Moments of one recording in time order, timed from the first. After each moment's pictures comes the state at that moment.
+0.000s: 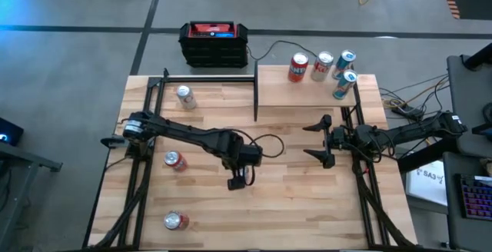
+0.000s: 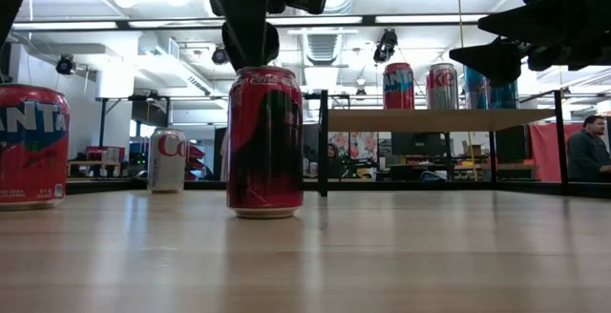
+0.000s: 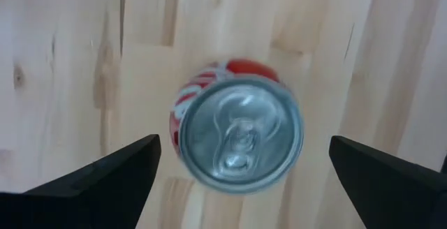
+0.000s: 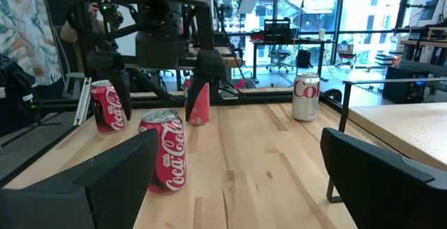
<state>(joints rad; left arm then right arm) -0.18 1.95 1.72 -1.14 0.06 -0.34 0.13 0.51 0.01 0.58 0.16 0.00</state>
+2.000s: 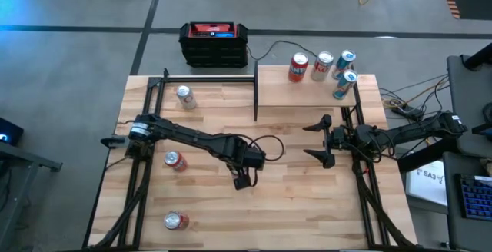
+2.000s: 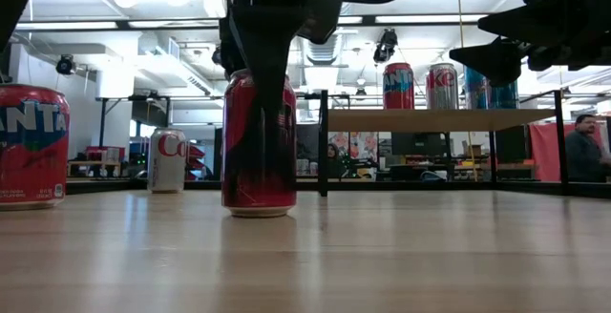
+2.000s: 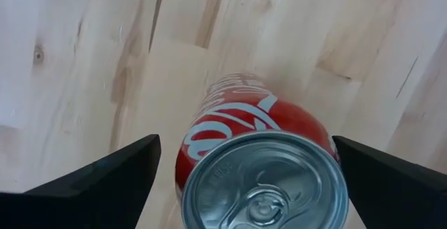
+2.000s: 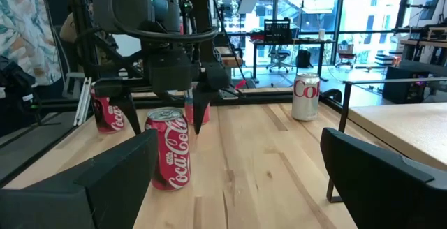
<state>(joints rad) -0.20 2.02 1.71 -1.11 -0.04 -0.49 0.13 0.51 0.01 0.58 0.16 0.00</state>
